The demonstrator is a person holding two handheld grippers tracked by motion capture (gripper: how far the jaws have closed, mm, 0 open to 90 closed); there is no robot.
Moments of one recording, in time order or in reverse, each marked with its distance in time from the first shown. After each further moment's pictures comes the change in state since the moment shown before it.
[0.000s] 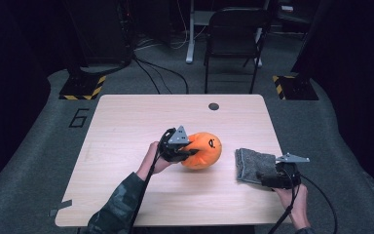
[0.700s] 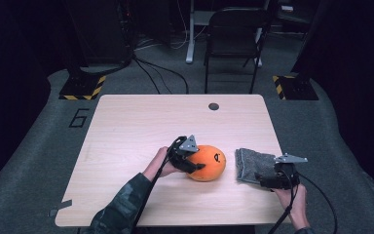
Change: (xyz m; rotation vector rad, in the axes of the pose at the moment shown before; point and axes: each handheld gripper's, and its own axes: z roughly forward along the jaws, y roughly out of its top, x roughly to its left) left arm -0.006 -0.014 0.038 0.093 -0.124 0.046; right arm 0.003 0.000 0.002 0.012 0.010 -0.017
